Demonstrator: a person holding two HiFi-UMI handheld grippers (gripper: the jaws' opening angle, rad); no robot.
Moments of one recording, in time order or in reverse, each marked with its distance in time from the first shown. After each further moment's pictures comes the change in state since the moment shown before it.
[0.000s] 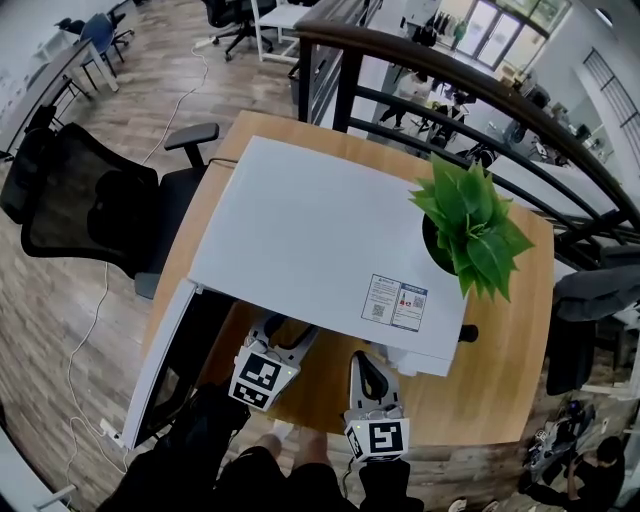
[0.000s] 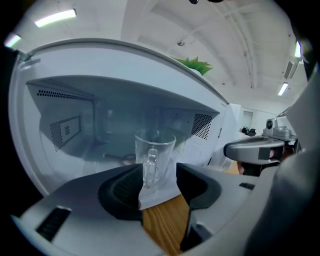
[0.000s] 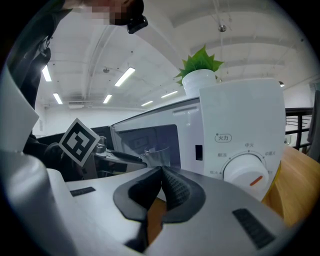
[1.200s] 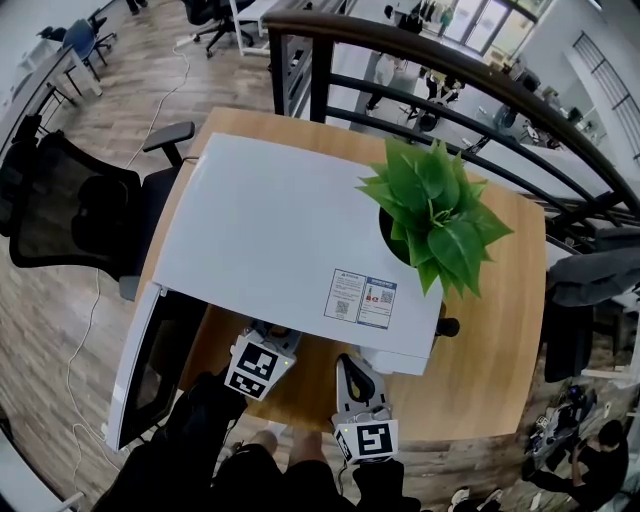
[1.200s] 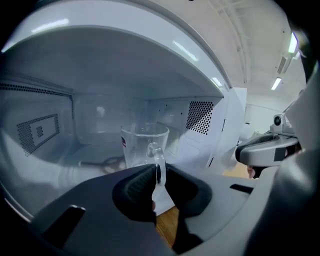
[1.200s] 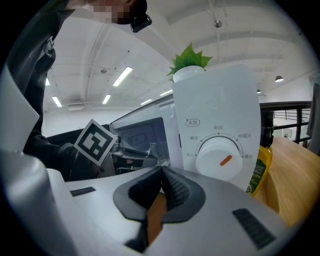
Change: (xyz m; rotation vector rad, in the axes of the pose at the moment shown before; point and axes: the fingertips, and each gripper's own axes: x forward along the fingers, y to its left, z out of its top) left arm 0.049 -0.026 0.002 0.067 0.026 -0.059; right arm -0.014 -0.021 -0.019 0.032 0.027 0.015
